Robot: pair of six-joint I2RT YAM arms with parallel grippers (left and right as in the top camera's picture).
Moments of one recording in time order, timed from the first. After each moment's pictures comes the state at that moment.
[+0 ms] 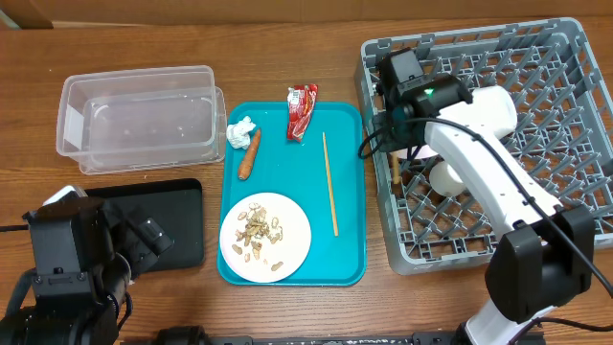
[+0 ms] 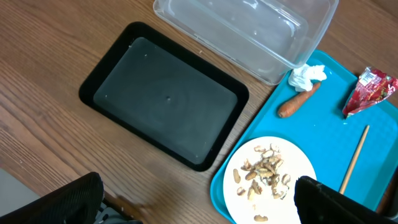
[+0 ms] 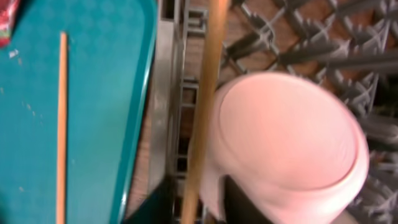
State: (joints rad) left arm 0.06 0.87 1.42 -1.52 -0.22 -0.57; right arm 0.37 1.83 1.56 -1.04 0.14 0.13
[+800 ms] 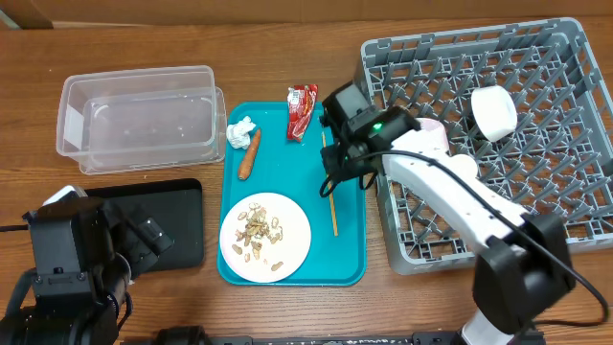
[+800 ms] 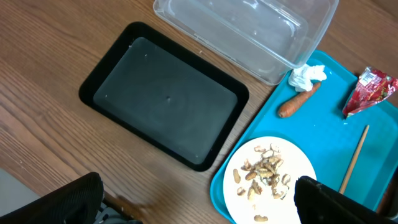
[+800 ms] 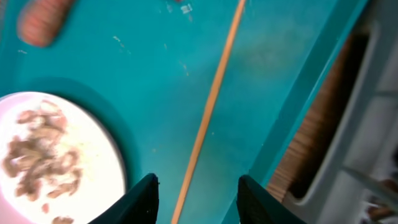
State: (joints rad) left arm 0.06 0.87 1.42 -1.52 -0.22 -0.57; right arm 0.58 1.84 1.44 -0.91 -0.08 0.23
